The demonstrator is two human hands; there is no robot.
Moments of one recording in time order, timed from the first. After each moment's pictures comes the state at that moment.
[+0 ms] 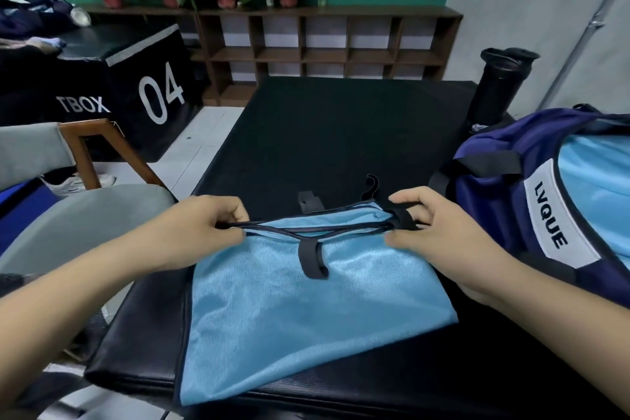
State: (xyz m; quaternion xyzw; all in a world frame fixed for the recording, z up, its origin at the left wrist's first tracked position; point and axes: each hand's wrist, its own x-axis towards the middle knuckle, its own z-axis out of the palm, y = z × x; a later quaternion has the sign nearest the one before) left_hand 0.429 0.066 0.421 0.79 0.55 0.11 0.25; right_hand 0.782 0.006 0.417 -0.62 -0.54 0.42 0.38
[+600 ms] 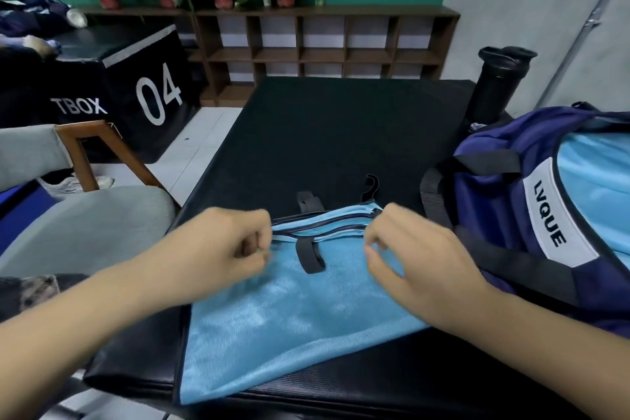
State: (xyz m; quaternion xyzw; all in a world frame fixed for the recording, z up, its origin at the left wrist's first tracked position) left_hand 0.452 0.037 0.422 0.87 0.44 0.14 0.16; right_hand 0.766 -0.010 0.396 -0.47 -0.84 -0.05 0.28
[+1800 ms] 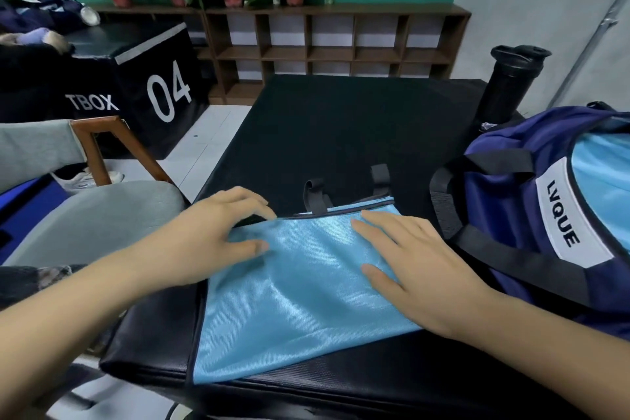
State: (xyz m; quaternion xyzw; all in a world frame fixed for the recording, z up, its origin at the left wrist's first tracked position) left_hand 0.425 0.054 0.413 0.86 0.47 0.13 0.15; right_hand 0.773 -0.004 0.367 -0.51 -0.85 -0.01 0.11
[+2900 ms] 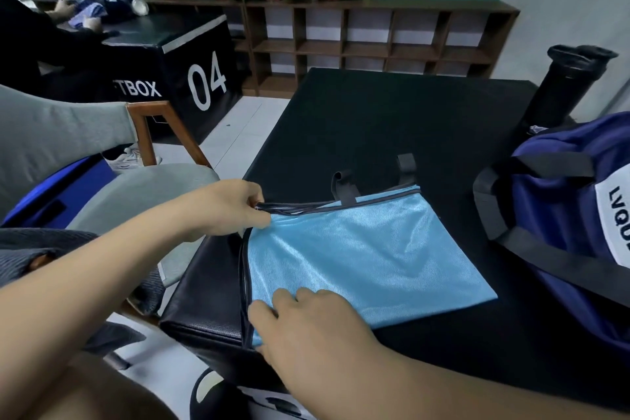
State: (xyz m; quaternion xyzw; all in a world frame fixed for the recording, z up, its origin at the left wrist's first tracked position) left_hand 0.395 0.065 0.424 0.68 0.67 0.06 0.28; right_hand 0.586 -0.074 0.361 -0.40 -0.92 -0.03 0.05
